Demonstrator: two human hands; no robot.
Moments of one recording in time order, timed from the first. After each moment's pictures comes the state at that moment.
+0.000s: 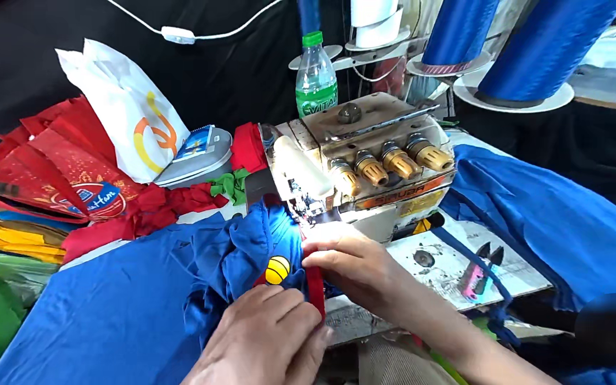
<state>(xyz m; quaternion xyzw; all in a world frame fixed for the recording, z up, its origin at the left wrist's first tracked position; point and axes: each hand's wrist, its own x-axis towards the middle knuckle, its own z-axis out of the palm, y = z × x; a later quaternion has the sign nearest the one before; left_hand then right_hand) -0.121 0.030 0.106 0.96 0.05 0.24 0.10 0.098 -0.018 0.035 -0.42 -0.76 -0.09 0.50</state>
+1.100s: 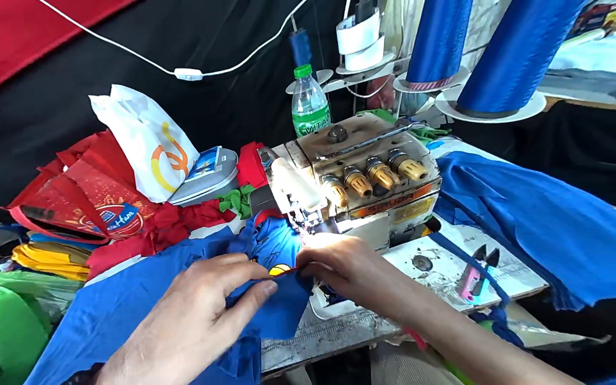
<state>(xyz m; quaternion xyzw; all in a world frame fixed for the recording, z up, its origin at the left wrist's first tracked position) -0.141 0.075 0.149 0.97 0.12 0.22 0.06 0.089 -0.012 0.061 -0.47 -0.76 -0.03 0.46</state>
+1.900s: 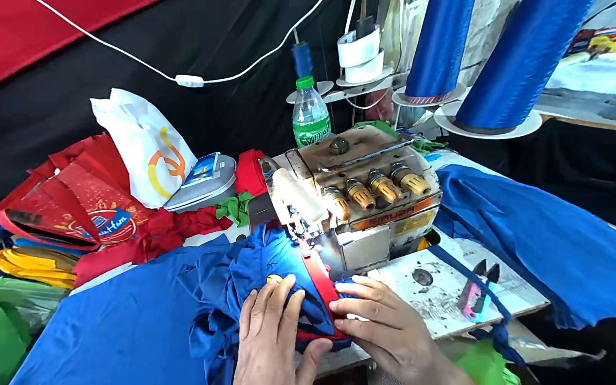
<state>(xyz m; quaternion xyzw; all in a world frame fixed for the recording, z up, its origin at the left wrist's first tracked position) -0.113 0.030 0.039 0.93 0.21 0.30 -0.01 0.093 -0.052 -0.026 -0.42 -0.70 -0.16 0.55</state>
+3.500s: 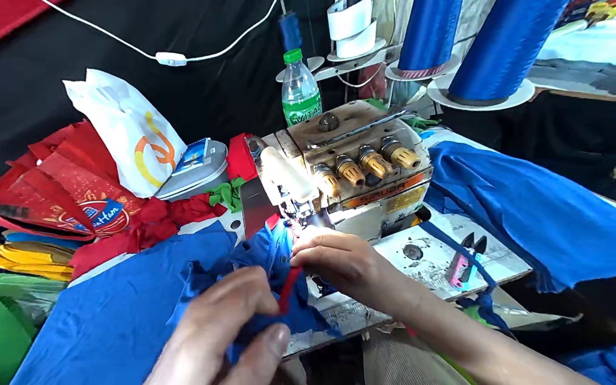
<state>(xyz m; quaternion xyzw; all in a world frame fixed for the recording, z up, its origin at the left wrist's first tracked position) -0.139 0.039 0.144 0.93 0.03 0.26 0.27 0.091 -0.017 0.047 -0.38 -0.76 -0.08 0.52</state>
